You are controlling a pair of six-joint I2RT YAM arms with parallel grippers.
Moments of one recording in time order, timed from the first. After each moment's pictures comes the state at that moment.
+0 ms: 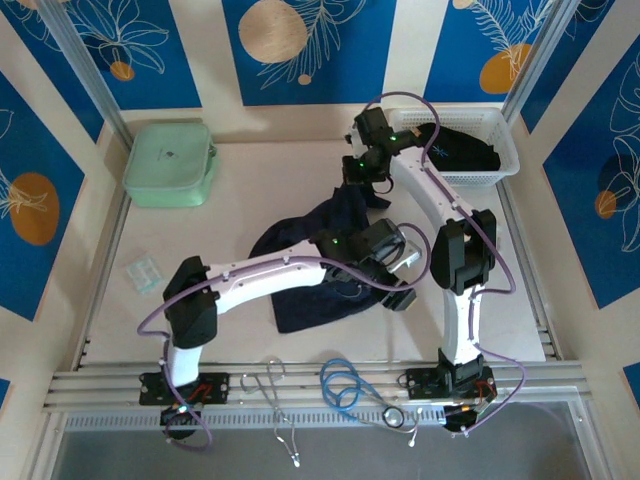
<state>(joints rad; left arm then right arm) -1.16 1.91 1.72 -0.71 0.19 -0.26 0.37 2.04 1.97 -0.97 -0.13 0.23</state>
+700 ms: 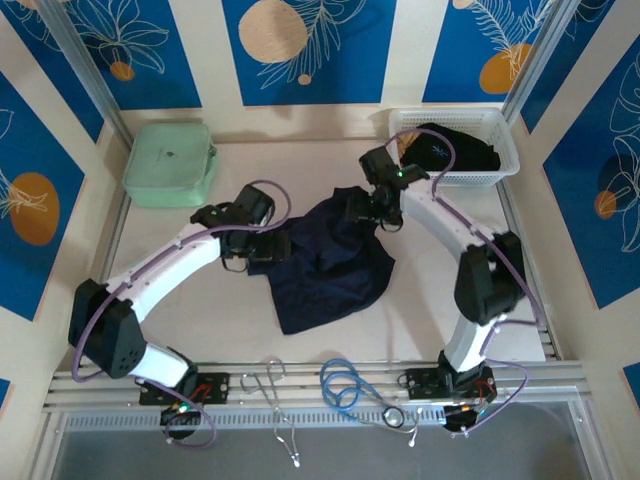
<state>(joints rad) -0.57 1.46 1.17 -0.89 -0.05 -0.51 0.46 1.72 1.45 -0.91 0.04 0.50</state>
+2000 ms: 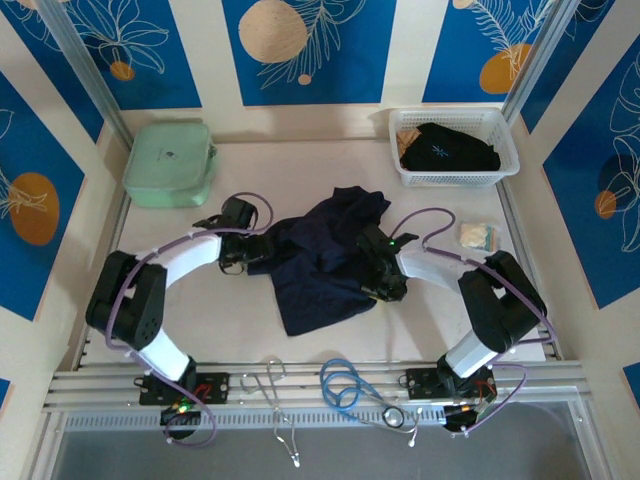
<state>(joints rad) -0.38 1.64 0.95 -0.48 0.00 -0.57 0.58 1.58 0.85 -0.76 -0.02 0.95</state>
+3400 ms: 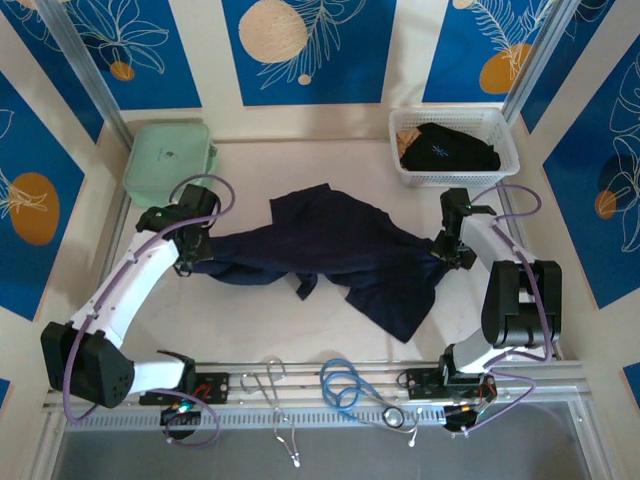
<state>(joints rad) -0.29 1.28 1.16 -1.18 -0.43 -0.45 -0.03 1.55 1.01 -0.90 0.22 0.58</state>
